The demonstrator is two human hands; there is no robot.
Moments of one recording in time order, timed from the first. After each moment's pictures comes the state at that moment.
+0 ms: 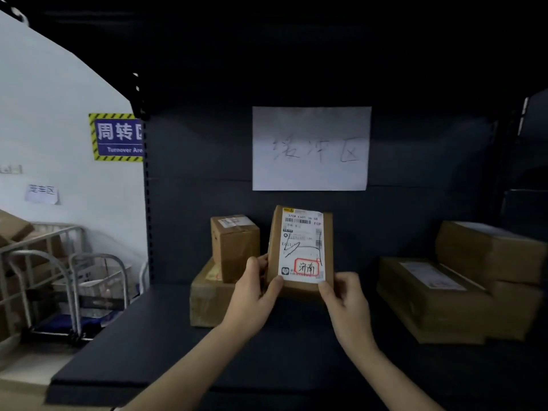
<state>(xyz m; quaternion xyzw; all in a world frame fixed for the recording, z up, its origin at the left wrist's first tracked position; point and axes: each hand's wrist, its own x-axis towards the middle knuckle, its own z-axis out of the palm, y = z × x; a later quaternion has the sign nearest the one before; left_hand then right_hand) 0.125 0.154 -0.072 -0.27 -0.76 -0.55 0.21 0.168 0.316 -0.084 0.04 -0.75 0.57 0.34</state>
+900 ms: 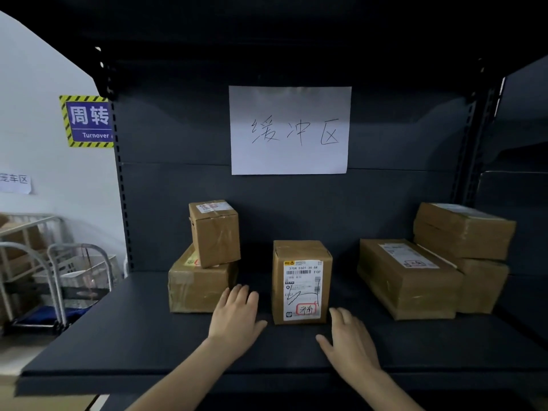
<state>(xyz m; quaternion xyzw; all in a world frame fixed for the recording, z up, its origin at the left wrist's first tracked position) 0.109 0.172 -0.138 -0.20 -0.97 -0.03 0.17 0.179 0.366 -0.153 -0.09 -0.98 0.12 0.14</state>
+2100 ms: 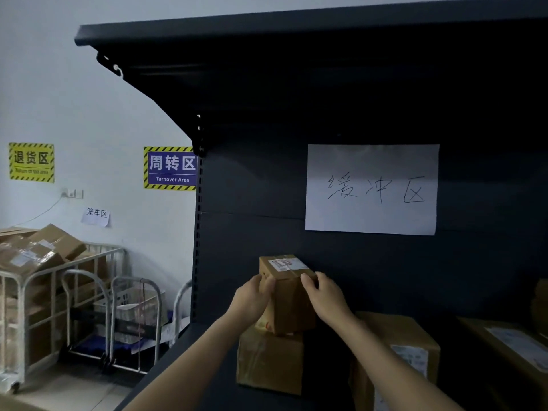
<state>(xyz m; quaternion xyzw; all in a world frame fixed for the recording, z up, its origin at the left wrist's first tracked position) 0.031 0.069 -0.022 -0.09 -0.88 -0.46 0.11 0.031 0.224 -0.015 0.01 -0.90 0.40 0.15</state>
